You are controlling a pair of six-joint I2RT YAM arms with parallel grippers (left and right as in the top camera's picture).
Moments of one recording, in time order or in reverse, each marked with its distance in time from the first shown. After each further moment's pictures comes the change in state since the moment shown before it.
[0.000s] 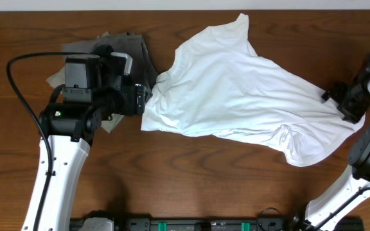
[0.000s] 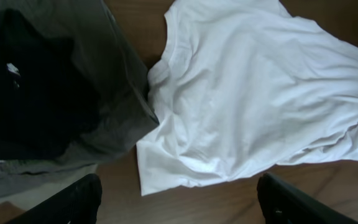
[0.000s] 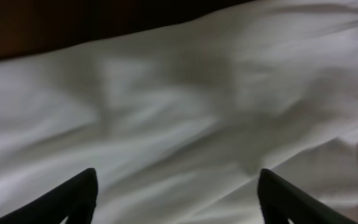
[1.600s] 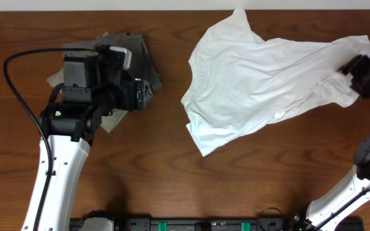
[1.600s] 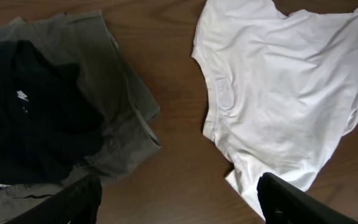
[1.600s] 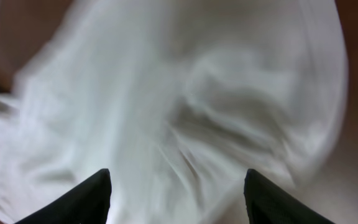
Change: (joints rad) left arm 0.000 0.001 0.000 0.072 0.000 -0.008; right arm -0.068 0.010 0.195 0.049 -0.289 -0.014
